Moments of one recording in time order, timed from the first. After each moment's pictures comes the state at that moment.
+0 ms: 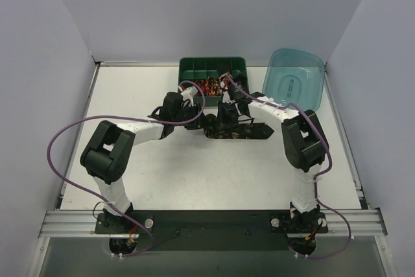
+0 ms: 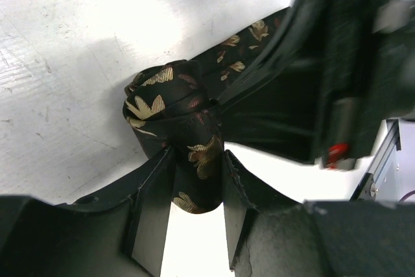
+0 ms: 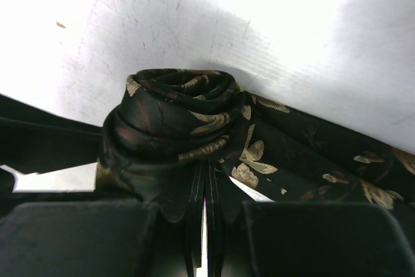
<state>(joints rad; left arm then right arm) -0.49 1.81 1.00 0.24 0.45 -0.59 0.50 1.99 1.38 -0.42 -0.31 0.41</state>
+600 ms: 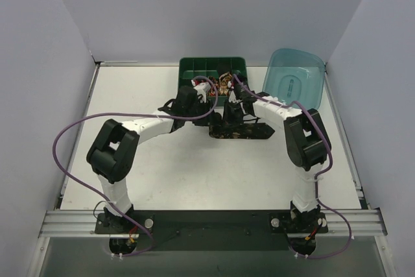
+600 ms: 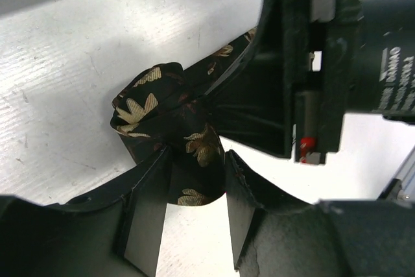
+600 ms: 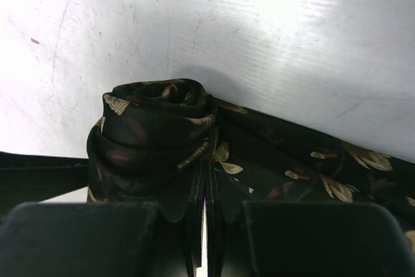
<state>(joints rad) -0.58 1.84 1.18 0.04 0.33 -0.51 0.44 1.97 1.36 -0.42 -0.30 0.41</state>
